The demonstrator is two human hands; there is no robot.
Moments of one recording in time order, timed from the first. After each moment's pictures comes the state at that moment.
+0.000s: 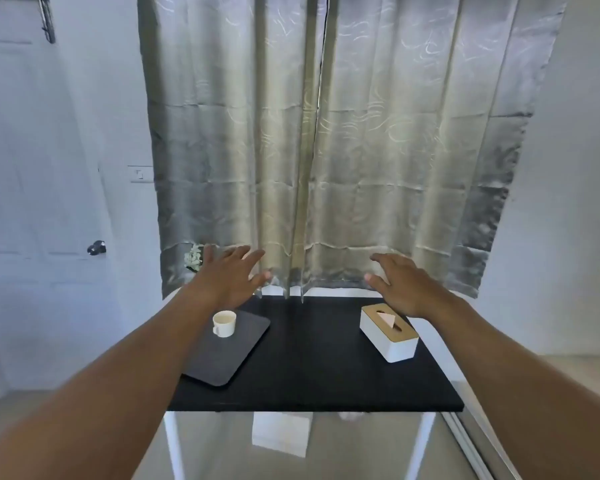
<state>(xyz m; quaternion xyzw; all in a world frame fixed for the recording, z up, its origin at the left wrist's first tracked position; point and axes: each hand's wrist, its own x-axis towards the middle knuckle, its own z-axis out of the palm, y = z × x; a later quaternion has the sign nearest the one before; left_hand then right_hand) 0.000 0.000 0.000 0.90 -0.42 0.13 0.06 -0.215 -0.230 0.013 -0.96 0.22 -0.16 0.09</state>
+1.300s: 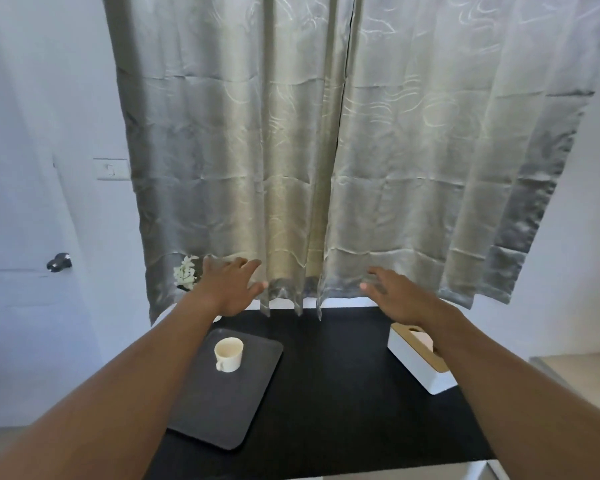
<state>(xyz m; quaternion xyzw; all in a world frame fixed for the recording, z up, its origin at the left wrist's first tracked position) 0.228 -0.058 -0.031 0.89 -0.45 0.09 0.02 -0.002 -0.274 -0.023 -0.93 0.28 -0.10 0.20</state>
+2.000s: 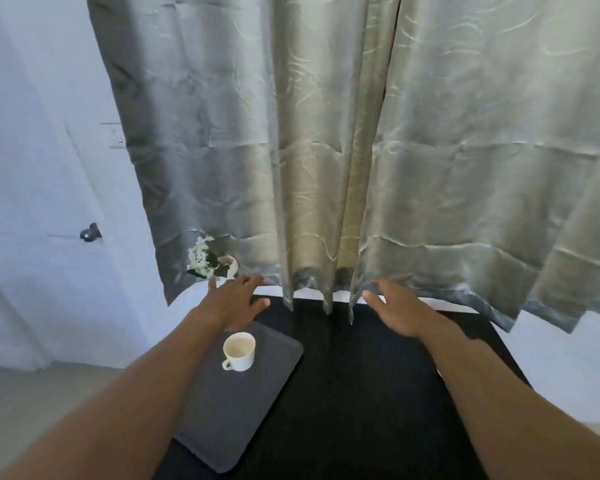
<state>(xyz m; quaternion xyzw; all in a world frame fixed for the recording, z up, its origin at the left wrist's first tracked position) 0.320 -0.157 -0.117 0.94 -0.34 -0.04 0.04 0.143 -0.416 -0.108 -0.93 0.21 -0.03 0.30</state>
